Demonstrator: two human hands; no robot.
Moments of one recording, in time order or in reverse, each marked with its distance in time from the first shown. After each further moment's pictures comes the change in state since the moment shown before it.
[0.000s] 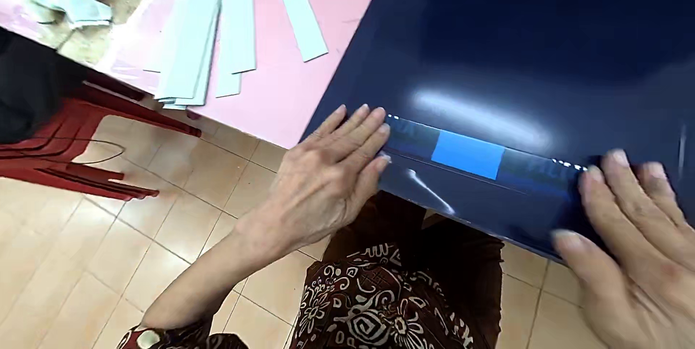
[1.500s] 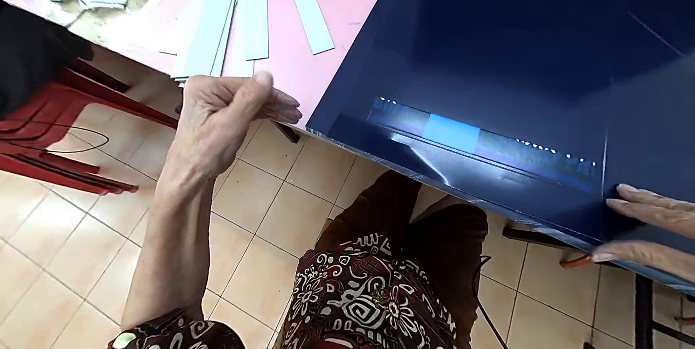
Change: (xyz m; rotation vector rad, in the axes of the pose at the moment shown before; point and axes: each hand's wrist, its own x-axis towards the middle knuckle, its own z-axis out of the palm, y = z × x) left_hand -0.037 -0.057 -0.053 -0.688 0.247 -0.433; right_hand -0.015 0.097 -0.066 -0.008 -0.221 -0.164
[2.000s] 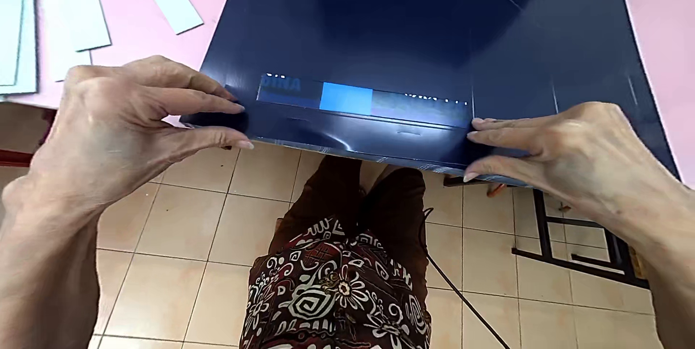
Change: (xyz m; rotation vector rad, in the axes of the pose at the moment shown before) left_hand 0.030 -0.020 0.022 0.471 -0.344 0.437; right_hand 0.023 -0.031 -0.016 -0.134 0.118 -0.261
